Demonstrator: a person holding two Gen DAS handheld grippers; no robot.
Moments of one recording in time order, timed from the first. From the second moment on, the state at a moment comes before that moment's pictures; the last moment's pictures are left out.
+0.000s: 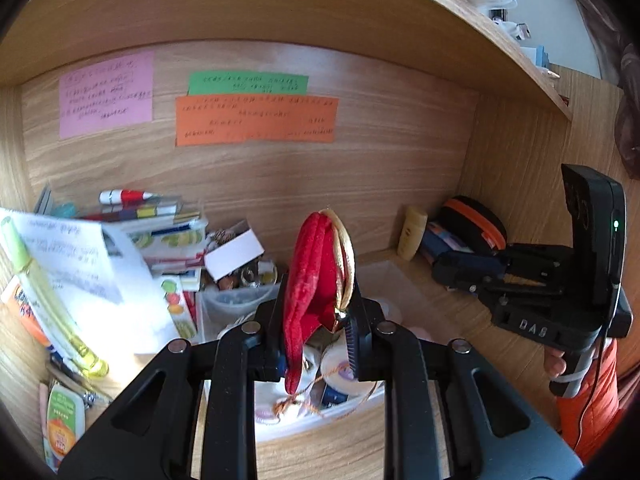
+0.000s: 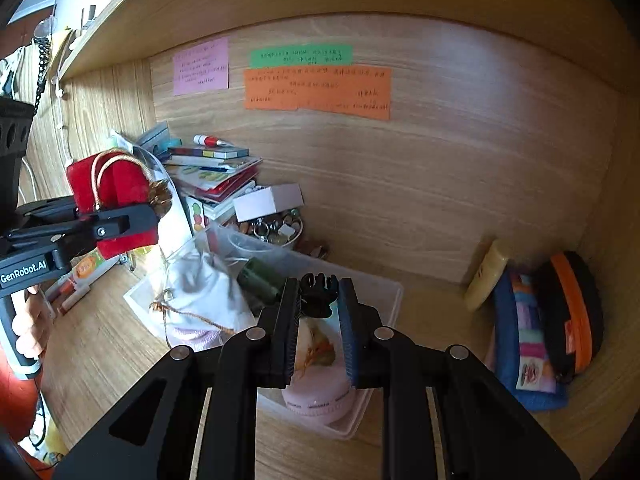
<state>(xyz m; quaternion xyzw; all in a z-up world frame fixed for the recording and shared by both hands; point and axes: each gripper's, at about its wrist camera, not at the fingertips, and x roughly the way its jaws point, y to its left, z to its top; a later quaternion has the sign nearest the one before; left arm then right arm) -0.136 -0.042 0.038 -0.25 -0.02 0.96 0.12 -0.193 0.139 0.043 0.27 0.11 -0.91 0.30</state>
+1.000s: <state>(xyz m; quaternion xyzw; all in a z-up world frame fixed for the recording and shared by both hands) -0.213 -0.033 -0.049 -0.37 -0.03 0.92 0.12 -0.246 0.076 -0.041 0.37 0.13 -0.86 0.31</state>
